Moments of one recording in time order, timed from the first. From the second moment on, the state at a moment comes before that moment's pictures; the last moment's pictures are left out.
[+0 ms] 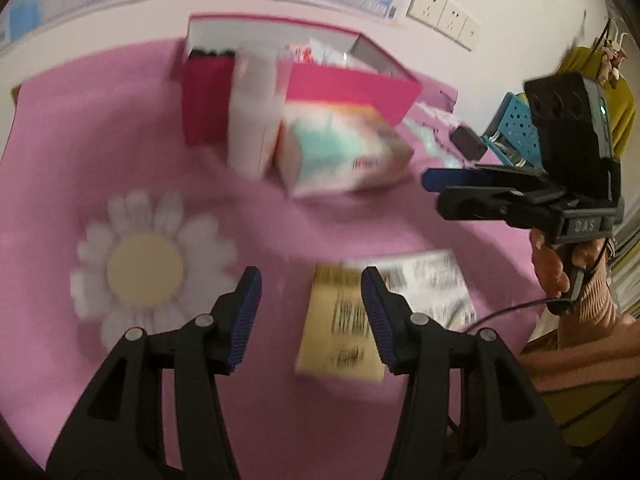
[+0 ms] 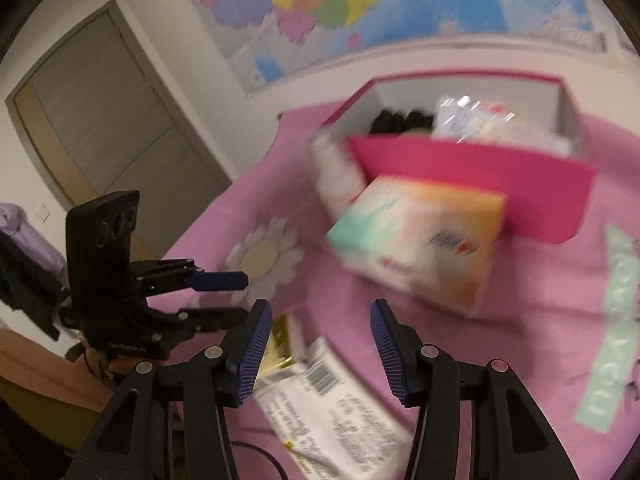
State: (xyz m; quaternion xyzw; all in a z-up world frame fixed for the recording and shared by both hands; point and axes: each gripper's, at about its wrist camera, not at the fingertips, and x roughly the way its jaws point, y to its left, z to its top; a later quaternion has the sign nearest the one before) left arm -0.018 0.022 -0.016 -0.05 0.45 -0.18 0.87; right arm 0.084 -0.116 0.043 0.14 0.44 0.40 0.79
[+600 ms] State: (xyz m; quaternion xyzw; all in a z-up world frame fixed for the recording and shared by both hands) left arm -0.057 0.021 -0.047 -0.10 0.50 -0.22 0.83; right arm 0.080 -0.064 0.004 0.13 0.49 0.43 0.75
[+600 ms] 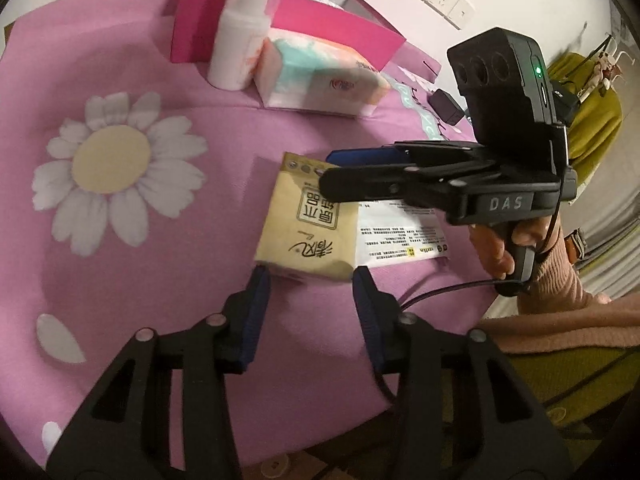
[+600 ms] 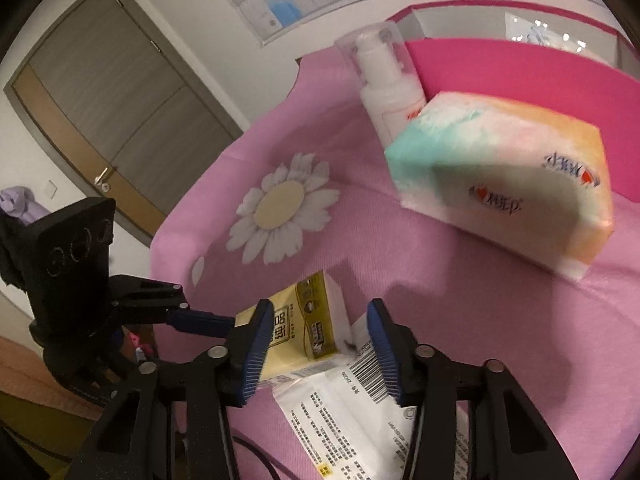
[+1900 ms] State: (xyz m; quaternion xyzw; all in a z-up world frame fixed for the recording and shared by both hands) left arm 0.007 -0.009 0.020 -0.03 0.41 -0.23 0.88; right arm 0.065 -0.120 0.073 0.13 0.39 0.34 0.85
